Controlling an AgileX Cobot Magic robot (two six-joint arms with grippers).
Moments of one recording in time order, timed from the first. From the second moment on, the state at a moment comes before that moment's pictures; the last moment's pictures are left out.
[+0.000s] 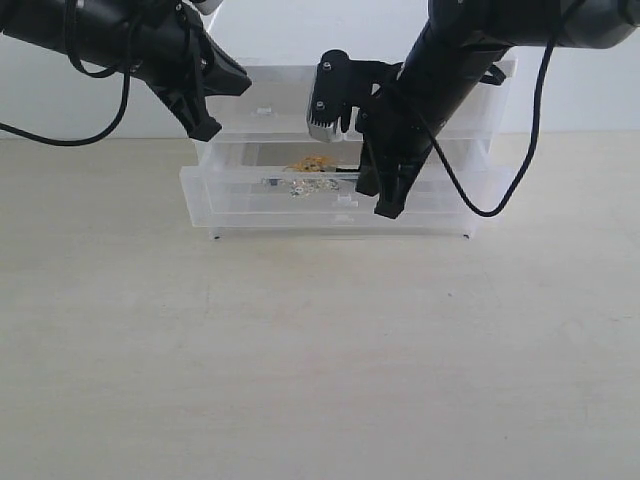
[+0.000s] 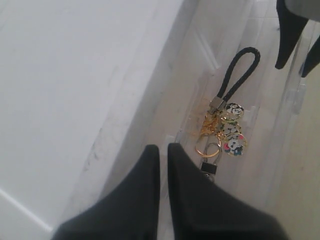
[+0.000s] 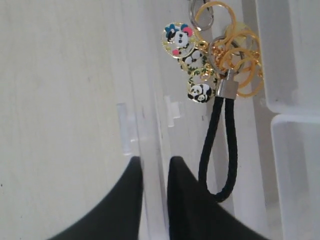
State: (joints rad) left arm -0.28 1.78 -1.39 -0.84 0.52 1.61; right arm 0.46 1.98 -1.59 0.17 0.82 -1.10
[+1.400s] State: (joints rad) left arm -0.28 1.78 -1.39 -0.84 0.52 1.61; right arm 0.50 1.89 -1.50 0.18 0.94 -1.04
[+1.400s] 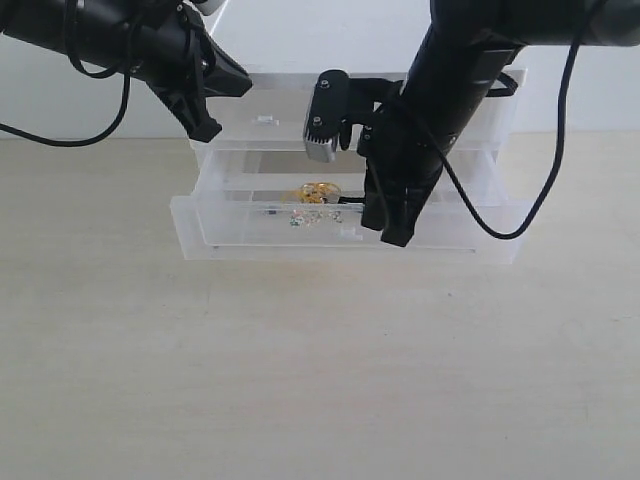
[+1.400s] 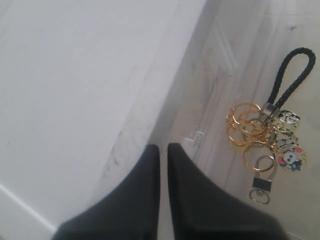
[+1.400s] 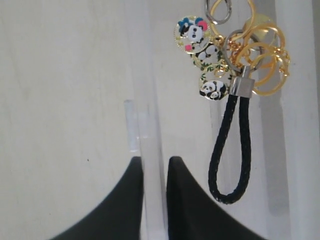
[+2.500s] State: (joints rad) left arm -0.28 1.78 -1.39 -0.84 0.53 1.61; right arm 0.51 1.88 -1.48 0.17 0.91 -1.02
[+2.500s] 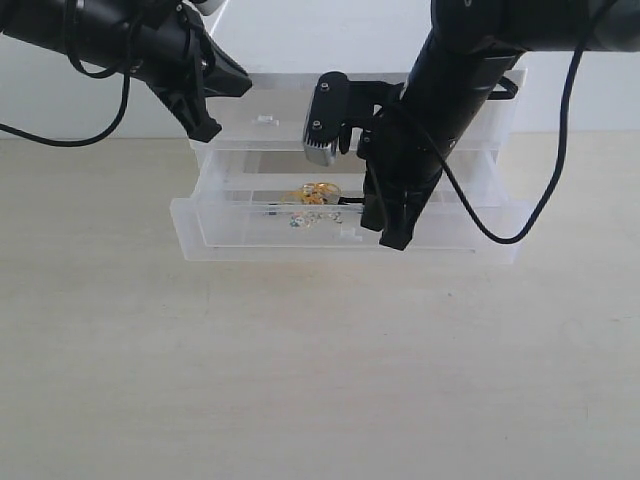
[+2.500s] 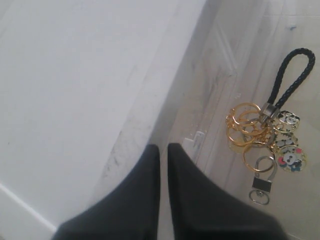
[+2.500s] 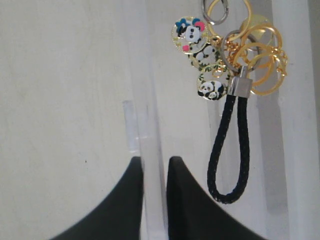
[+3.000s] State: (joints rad) left arm -0.28 1.78 -1.39 -0.91 0.50 1.62; right arm 0.51 1.88 -1.48 0.17 0.90 -1.02
